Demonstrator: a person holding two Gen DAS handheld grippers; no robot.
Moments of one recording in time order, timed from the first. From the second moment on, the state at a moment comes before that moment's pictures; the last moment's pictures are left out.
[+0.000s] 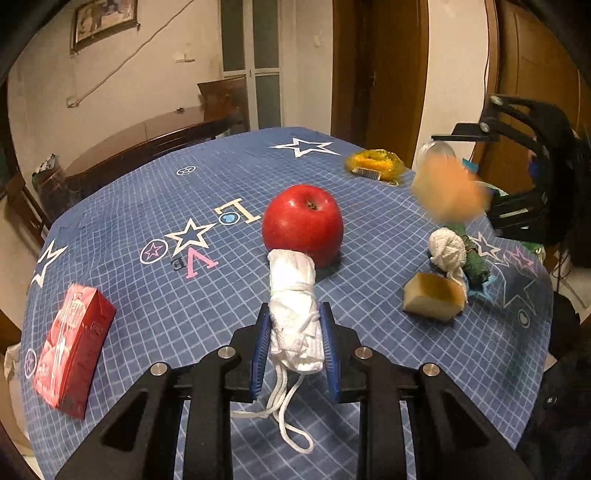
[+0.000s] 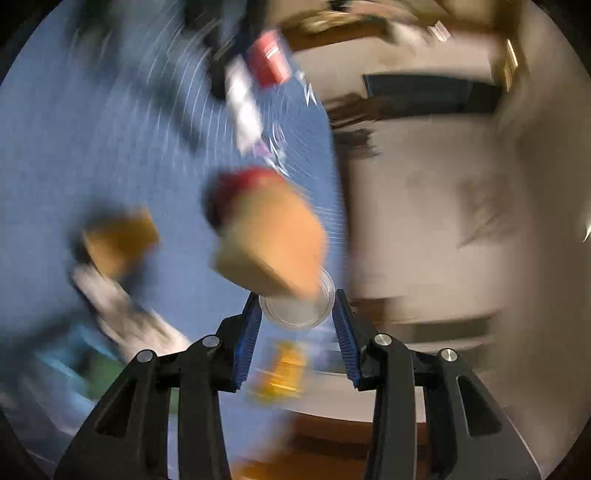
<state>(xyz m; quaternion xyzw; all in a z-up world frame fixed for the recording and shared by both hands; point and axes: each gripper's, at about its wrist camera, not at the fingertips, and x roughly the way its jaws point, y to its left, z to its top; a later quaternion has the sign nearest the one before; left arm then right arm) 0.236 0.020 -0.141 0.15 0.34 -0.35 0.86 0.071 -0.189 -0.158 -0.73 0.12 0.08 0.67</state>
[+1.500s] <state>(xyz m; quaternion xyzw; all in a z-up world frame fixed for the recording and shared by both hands) 0.104 -0.300 -0.072 0.18 0.29 -0.38 0.86 -0.092 -0.432 -0.079 0.04 0.22 -0.14 0.96</state>
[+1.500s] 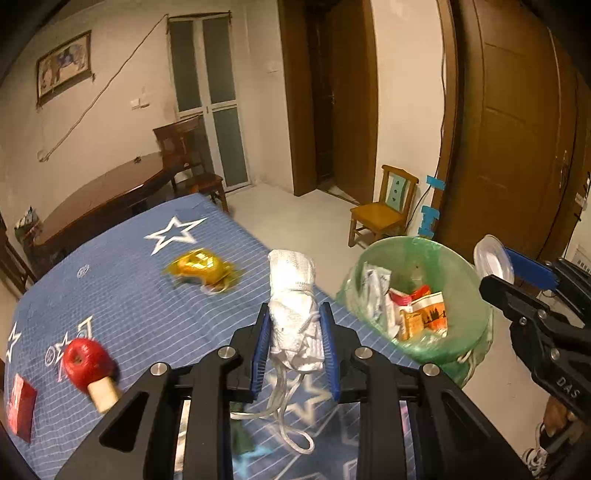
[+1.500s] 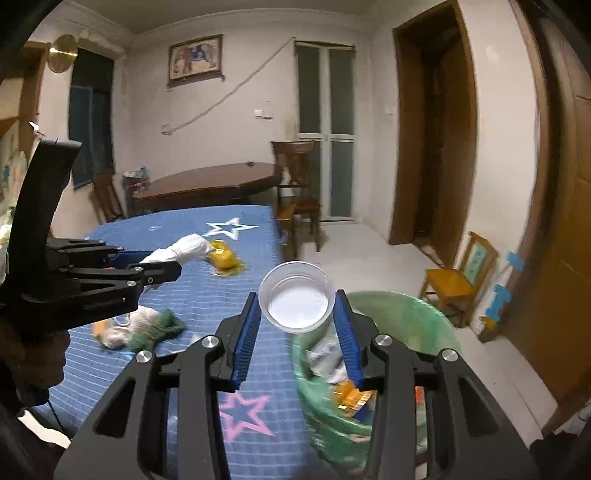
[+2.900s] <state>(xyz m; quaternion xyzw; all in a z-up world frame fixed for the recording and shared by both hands) 0.113 -0.467 -0.117 0.22 0.34 -0.46 0.79 -0.087 -0.549 -0.124 0.10 0.32 -0.20 0.92</state>
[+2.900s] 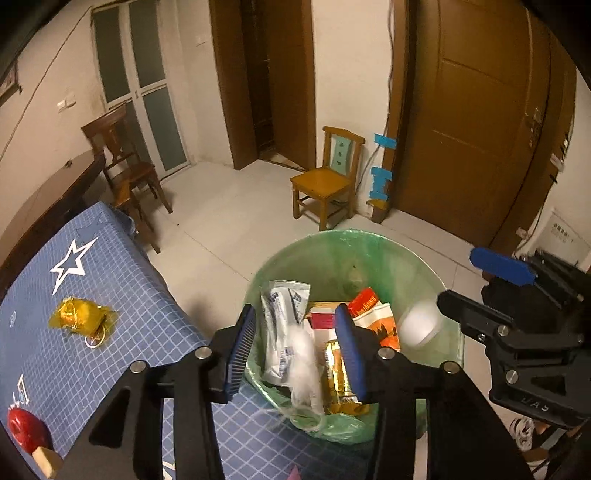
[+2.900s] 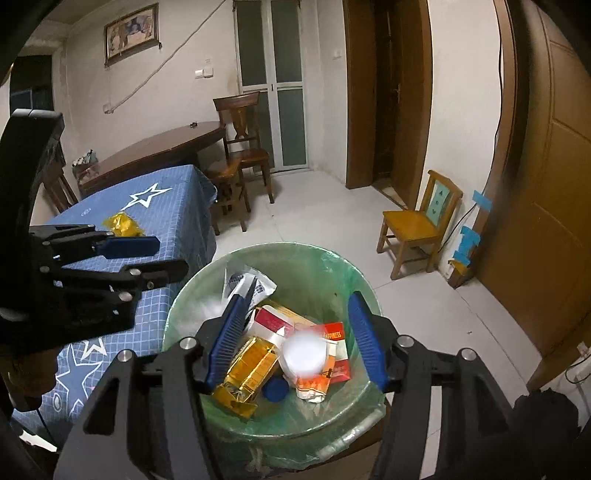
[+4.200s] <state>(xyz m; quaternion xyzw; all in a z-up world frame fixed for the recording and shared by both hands) 0.194 -0.073 -0.107 0.01 0.37 -0.18 0.91 -0.022 -0.371 -0.158 0.17 0.32 -0.01 0.93</state>
